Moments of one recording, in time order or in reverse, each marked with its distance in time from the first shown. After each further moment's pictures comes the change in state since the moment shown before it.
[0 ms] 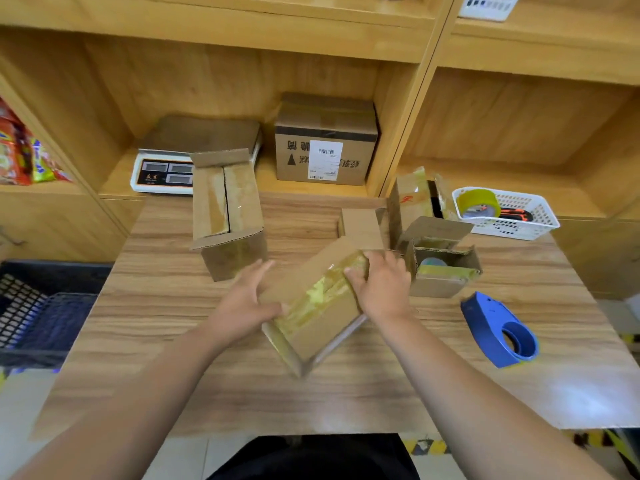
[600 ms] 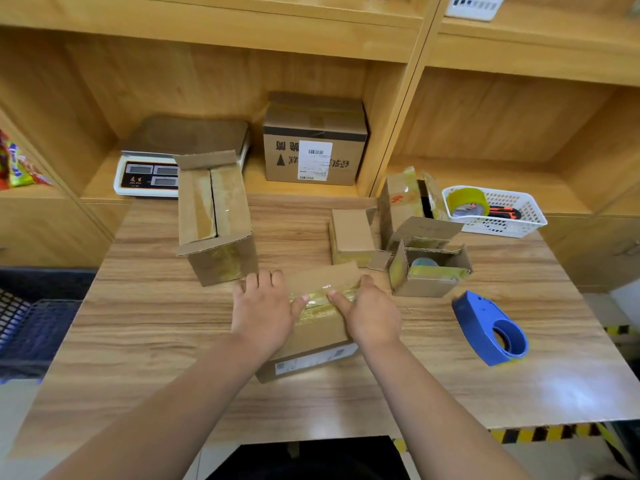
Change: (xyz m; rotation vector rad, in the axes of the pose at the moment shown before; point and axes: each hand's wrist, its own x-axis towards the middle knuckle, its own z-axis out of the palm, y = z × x) left_hand 0.015 0.020 0.052 1.023 0.231 0.010; right_hand -0.029 -0.006 0.000 0.025 -0.162 0.185
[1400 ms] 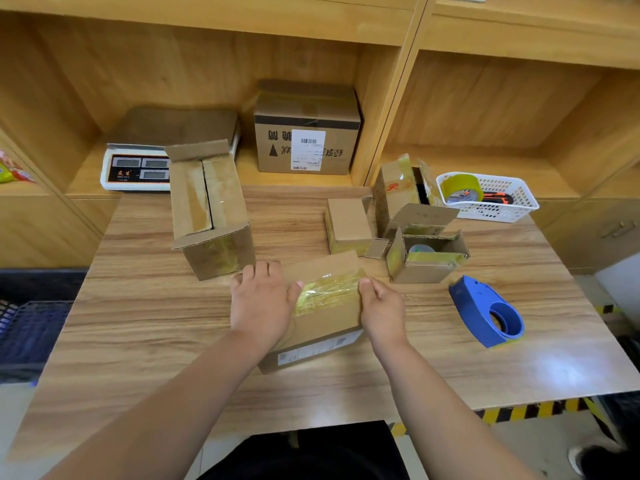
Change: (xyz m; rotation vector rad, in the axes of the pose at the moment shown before) left_hand -0.001 -0.006 0.000 -0.153 0.023 0.002; right_hand -0.016 0.019 0.013 0.800 0.080 0.126
